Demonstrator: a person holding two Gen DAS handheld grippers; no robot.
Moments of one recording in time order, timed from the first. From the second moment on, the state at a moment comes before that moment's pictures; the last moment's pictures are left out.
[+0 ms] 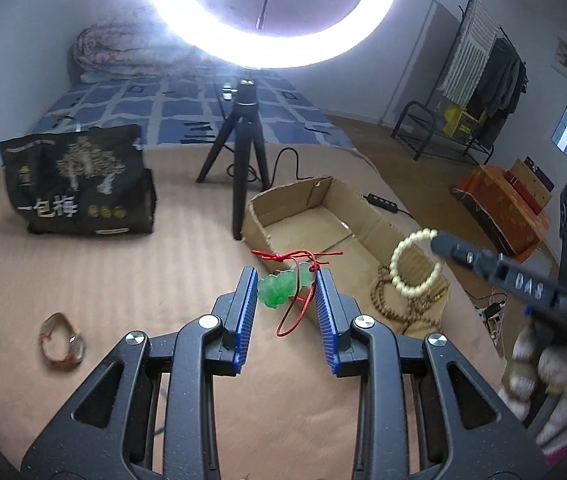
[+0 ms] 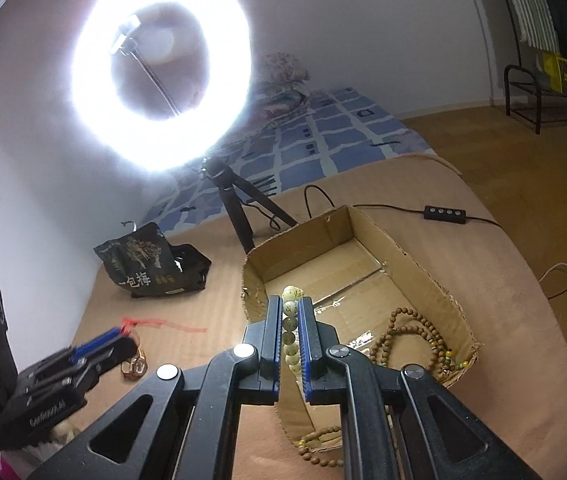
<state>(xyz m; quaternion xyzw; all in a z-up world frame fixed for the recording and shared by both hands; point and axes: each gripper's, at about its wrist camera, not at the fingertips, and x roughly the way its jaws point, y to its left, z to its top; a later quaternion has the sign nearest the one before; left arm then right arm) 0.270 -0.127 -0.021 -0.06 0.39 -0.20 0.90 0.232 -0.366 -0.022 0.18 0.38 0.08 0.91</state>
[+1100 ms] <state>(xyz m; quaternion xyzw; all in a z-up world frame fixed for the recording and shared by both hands) 0.320 -0.157 -0.024 -0.05 0.40 -0.19 0.89 0.239 -0.386 -0.042 0.17 0.40 0.02 0.90</state>
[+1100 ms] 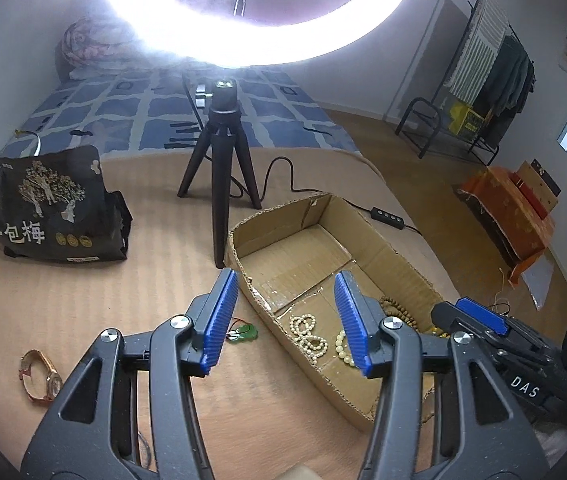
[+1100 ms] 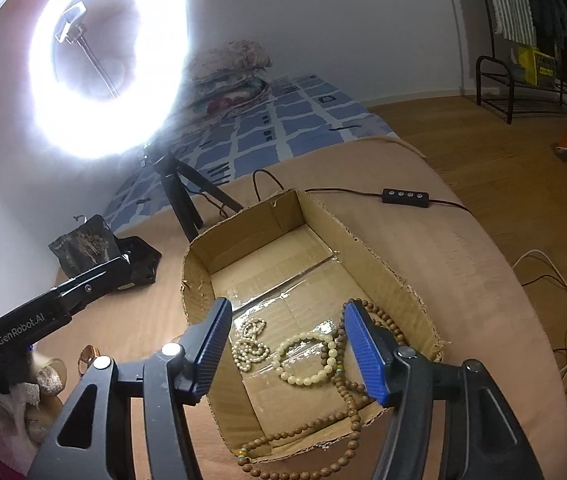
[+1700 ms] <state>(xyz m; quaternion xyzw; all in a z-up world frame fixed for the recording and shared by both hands) 0.283 -0.104 0.014 -0.04 0.38 -0.14 0.91 0.216 -0.376 0.001 0.16 0.37 0.03 0.92</state>
